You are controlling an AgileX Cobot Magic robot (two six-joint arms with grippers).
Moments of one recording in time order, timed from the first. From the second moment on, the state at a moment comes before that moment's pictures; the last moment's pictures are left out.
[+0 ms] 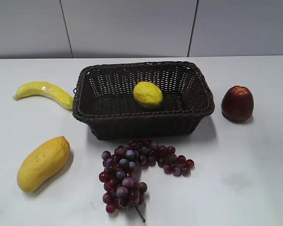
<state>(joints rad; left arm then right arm) -0.03 -0.01 -0.48 -0.03 1.09 0.04 0.43 1.49 -1.64 -0.12 1.21 0.01</state>
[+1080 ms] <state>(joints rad) -0.03 -0.01 -0.48 -0.03 1.09 0.04 0.43 0.20 -0.50 -0.02 1.06 0.03</state>
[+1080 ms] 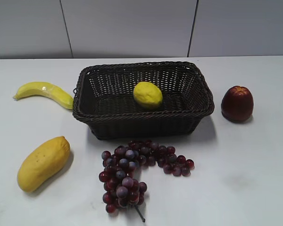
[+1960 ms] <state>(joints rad) -0.03 -0.01 -0.48 -0.03 1.09 0.04 0.17 0.11 -0.50 -0.02 1.05 0.03</state>
